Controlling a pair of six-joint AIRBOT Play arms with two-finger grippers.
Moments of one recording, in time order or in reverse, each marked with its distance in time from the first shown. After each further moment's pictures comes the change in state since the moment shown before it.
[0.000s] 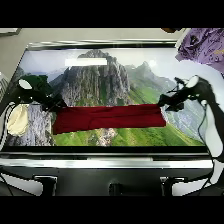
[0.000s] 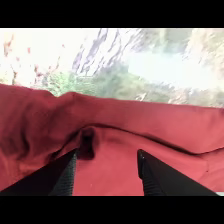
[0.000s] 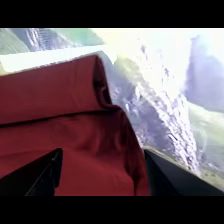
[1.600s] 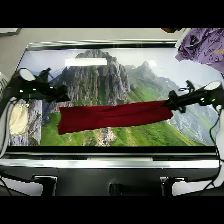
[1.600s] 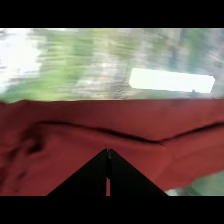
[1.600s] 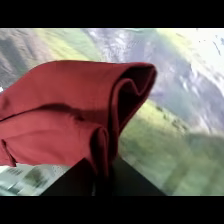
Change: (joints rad) left arm -0.169 0.034 0.098 -0.006 0.014 -0.059; right arm -0.118 0.071 -0.053 0.282 0.079 0.024
